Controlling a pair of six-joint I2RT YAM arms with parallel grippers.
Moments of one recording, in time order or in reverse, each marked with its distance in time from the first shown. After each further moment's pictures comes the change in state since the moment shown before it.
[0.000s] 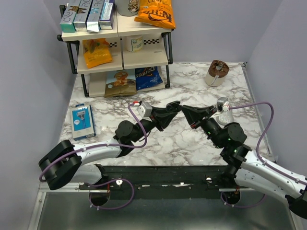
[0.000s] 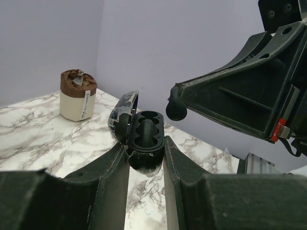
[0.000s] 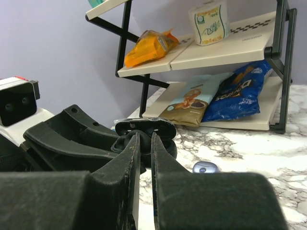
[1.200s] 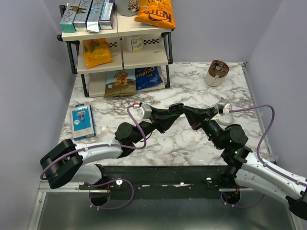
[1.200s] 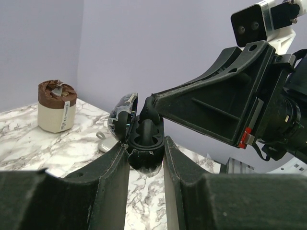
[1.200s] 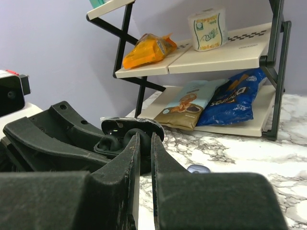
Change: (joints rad) left arm -0.023 0.016 0.000 0.084 0.027 -0.042; right arm 0.000 -0.025 -0.029 0.026 -0.019 -0.056
